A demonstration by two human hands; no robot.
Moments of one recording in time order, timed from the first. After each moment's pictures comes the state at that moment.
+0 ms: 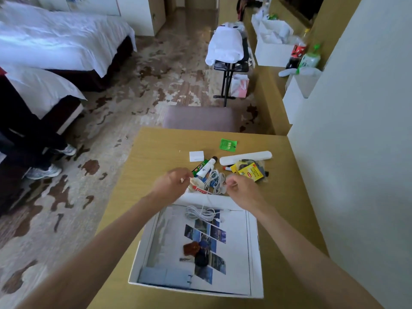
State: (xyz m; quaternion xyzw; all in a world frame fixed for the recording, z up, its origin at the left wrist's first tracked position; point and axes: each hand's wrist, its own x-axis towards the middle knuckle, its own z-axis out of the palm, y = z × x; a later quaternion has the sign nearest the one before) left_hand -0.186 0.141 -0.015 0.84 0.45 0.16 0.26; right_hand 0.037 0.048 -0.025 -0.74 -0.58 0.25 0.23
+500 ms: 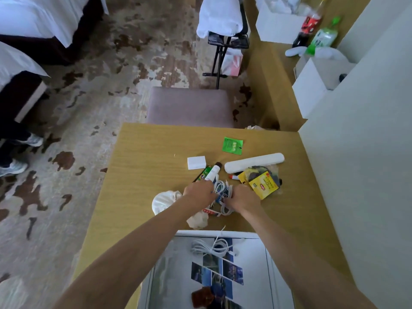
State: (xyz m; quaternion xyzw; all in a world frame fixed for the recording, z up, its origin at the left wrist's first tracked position) left_hand -0.087 0.237 -0.113 0.85 0.45 -0.12 0.25; right_hand 0.040 0.162 -0.111 -0.85 -0.45 0.25 -0.03
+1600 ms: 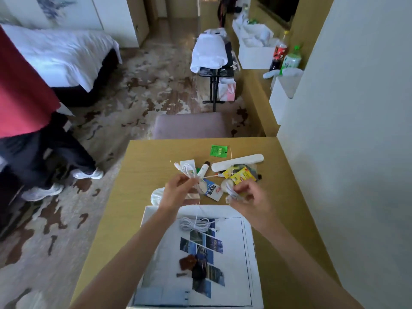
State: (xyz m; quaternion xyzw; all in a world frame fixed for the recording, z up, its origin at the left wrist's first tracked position) left_hand -0.141 0.125 -0.010 0.49 0.47 0.32 0.66; right_hand 0.045 -0.005 0.001 -0.65 -0.47 0.31 0.51
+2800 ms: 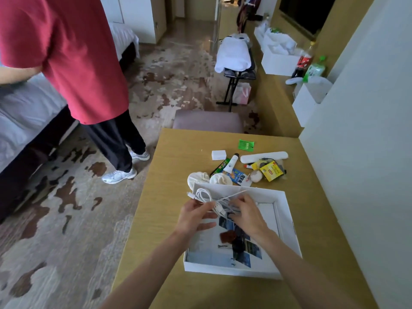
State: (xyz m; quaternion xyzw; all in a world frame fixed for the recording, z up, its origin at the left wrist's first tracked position) left_hand -0.273 0.050 -0.032 0.39 0.45 0.30 0.74; right_hand -0.077 0.006 -0.084 -0.74 -0.62 0.16 0.21
